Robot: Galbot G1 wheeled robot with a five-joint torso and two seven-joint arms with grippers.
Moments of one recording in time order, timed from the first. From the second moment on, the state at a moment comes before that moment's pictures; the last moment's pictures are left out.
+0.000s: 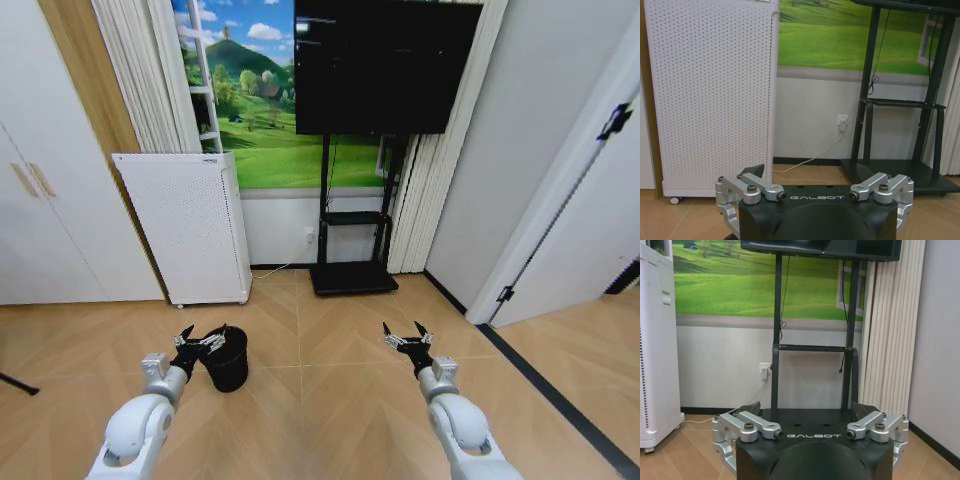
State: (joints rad) left arm 1.38 -1.24 -0.71 -2.04 -0.44 0.40 0.04; right arm -1.36 1.28 0.60 1.92 0.25 -0.18 0.02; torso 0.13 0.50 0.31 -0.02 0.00
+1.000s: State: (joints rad) left arm 1.36 -1.24 -0.71 -2.04 -0.44 0.40 0.03; right arm -1.35 1.27 0.60 1.91 0.27 -0.19 0.02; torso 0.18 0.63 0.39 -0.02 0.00
